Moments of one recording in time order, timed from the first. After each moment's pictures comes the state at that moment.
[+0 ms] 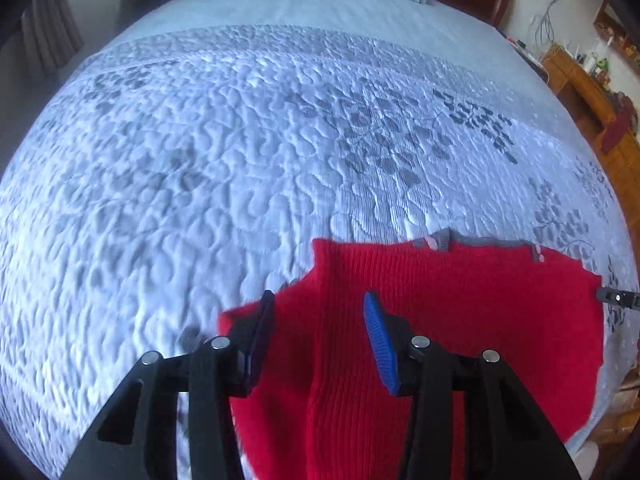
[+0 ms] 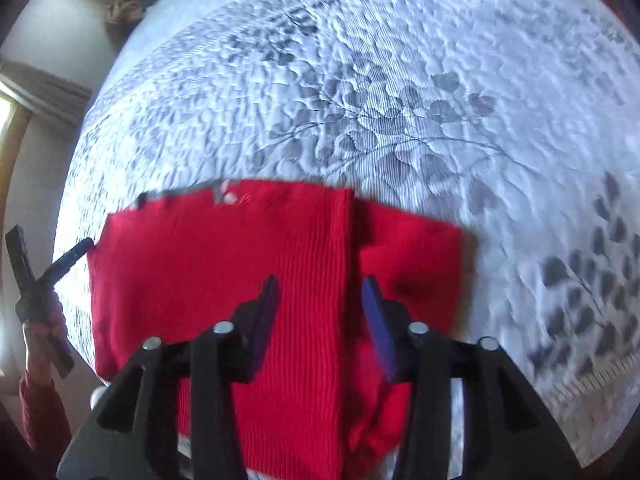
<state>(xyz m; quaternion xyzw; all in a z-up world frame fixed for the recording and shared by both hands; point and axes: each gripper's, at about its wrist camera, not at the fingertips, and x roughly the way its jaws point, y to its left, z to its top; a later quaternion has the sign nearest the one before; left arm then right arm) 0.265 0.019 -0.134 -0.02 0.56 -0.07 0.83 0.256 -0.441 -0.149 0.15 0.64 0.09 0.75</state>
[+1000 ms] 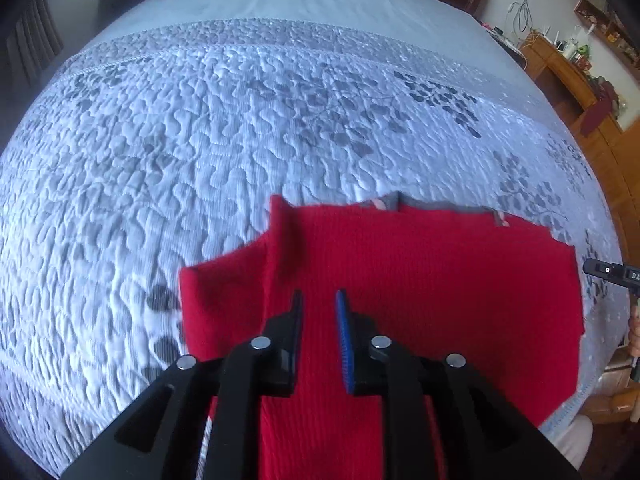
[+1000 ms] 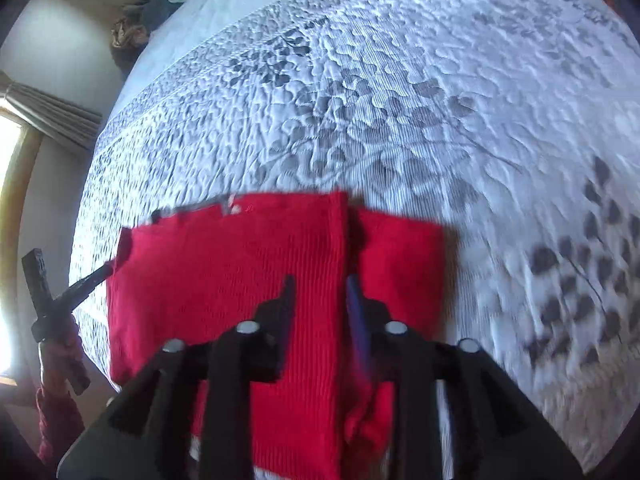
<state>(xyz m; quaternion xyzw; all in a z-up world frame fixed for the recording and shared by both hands) 0.218 0.002 -0.111 -0.03 0.56 -0.11 0.82 0.220 -0.459 -0.123 0.17 0.61 0.09 0.77</state>
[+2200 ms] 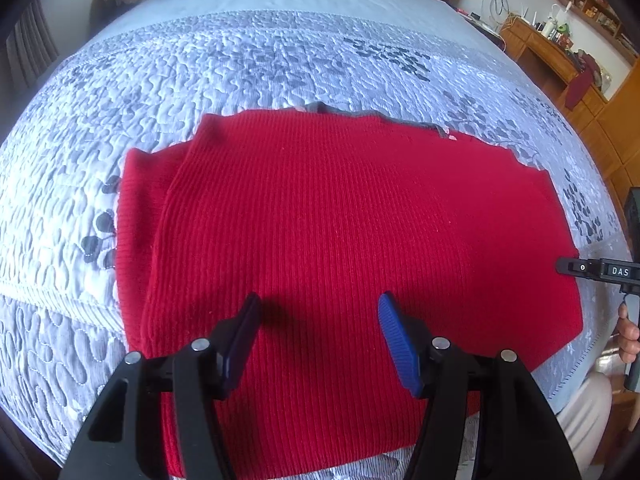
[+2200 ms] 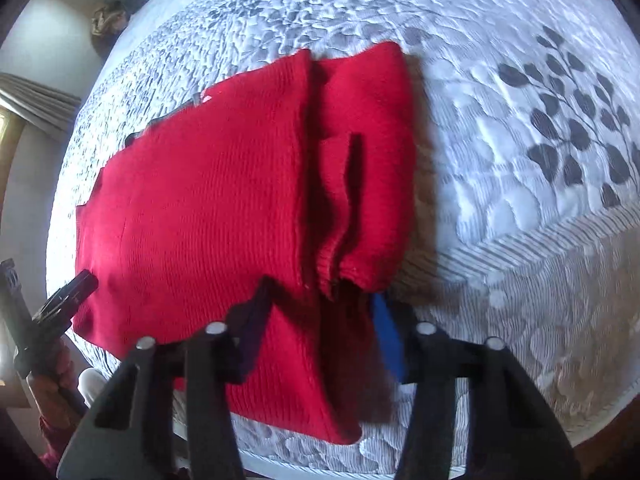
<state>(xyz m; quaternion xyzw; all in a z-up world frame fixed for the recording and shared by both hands) 0.123 -0.048 -0.135 0.00 0.55 -0.12 0.83 0.133 -0.443 -0.169 0.17 0.63 0.06 0.75</state>
